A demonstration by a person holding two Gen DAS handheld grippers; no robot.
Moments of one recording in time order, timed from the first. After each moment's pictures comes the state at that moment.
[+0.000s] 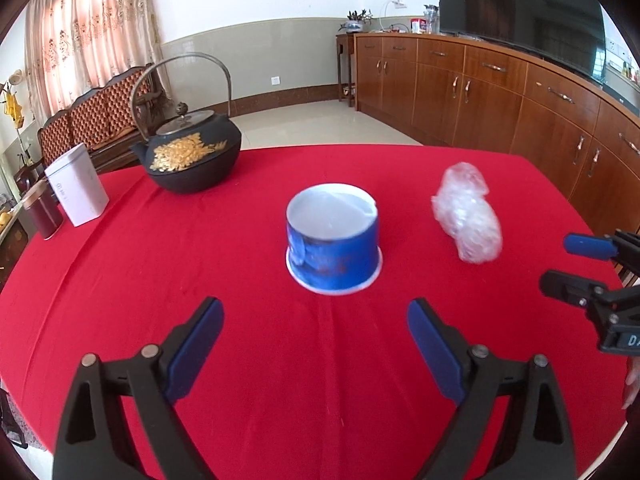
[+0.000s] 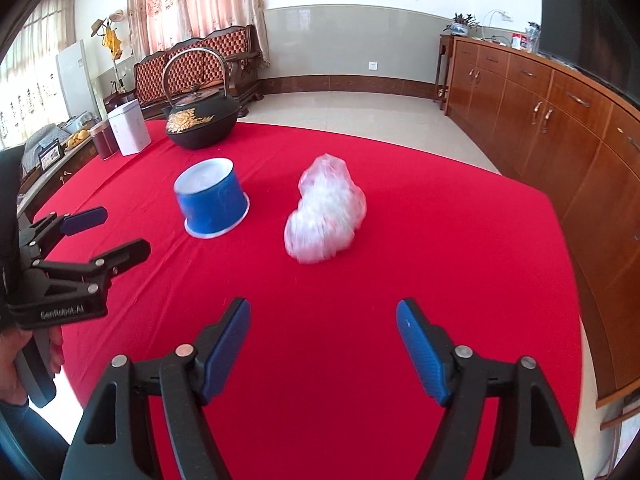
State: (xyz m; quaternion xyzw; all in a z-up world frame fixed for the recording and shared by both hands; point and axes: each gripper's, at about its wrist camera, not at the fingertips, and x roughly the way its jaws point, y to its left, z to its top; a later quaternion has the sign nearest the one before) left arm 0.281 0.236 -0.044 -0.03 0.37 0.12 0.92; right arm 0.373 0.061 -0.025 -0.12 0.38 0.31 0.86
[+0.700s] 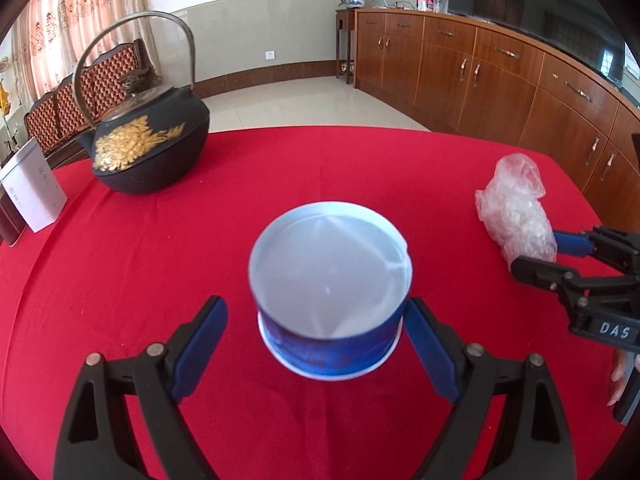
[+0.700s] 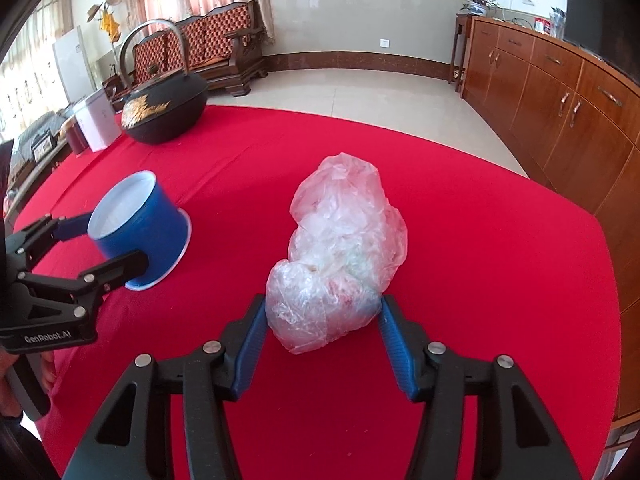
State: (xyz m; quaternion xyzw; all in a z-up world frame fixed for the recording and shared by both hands) left arm 0.344 0.243 -0.068 -0.04 0.41 0.11 0.91; right arm 0.470 0.105 -0.060 -0.13 0.41 0.33 0.84
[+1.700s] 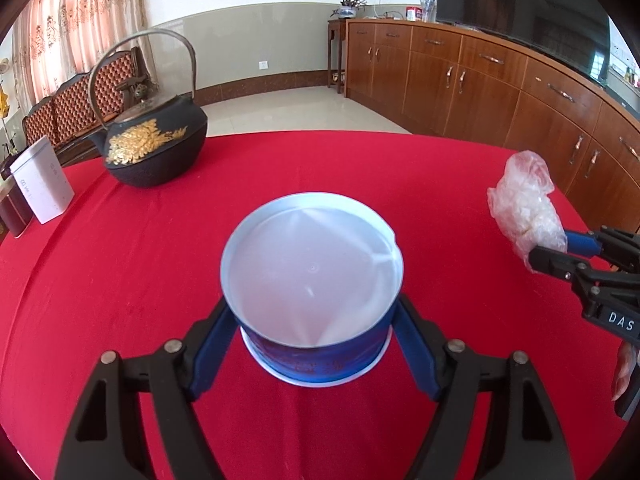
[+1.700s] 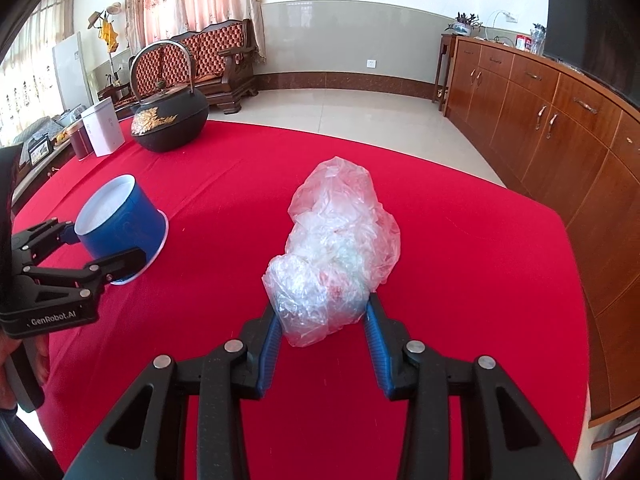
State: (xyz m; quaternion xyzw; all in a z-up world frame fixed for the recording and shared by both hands) left arm 0.301 0.216 -0.054 -0.05 0.39 0.10 0.92; right arm 0.423 0.058 -0.041 -0.13 0.37 0.31 0.87
